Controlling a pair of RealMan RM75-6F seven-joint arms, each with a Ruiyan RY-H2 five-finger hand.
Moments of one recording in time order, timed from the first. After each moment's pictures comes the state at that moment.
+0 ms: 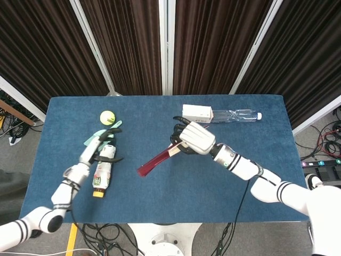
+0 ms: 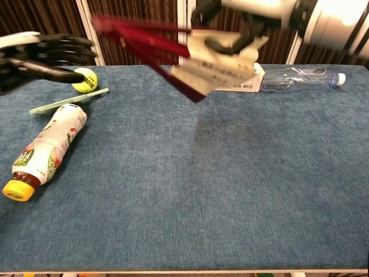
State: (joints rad) left arm -0.55 -1.47 -0.27 -1.44 1.36 0.89 -0.86; right arm 1.03 -1.45 0.05 -1.16 -1.68 1.10 0.42
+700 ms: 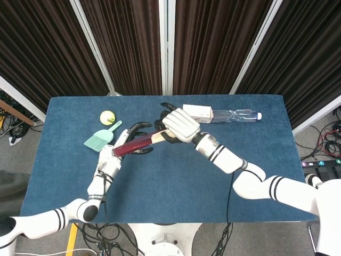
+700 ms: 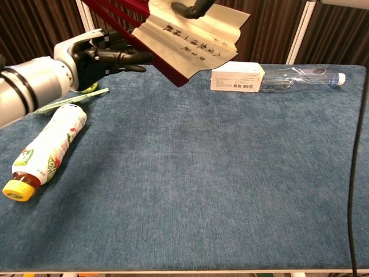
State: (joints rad) left arm -0.69 -1.73 -0.40 -1.37 1.18 0.89 -0.85; right arm 1.14 -1.39 0.24 -1.40 -1.35 0.81 0.15
